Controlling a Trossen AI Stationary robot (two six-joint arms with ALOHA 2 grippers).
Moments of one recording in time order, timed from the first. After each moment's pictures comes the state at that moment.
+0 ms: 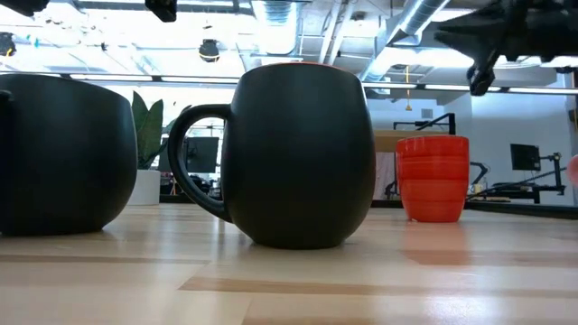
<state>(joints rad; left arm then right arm) -0.29 0.85 0.45 0.57 -0.24 0.11 0.10 0.39 0.19 0.34 0.24 0.47</state>
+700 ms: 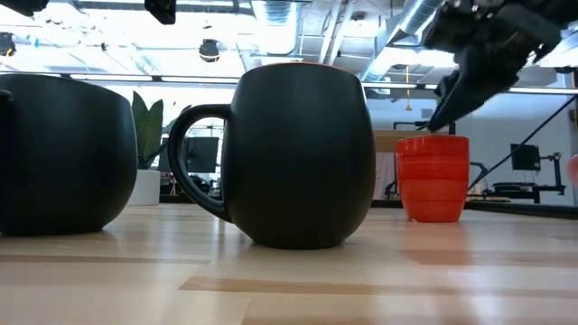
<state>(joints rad) -0.29 0.85 0.45 0.55 -0.27 0.12 0.22 1.10 0.65 -0.39 0.19 0.31</state>
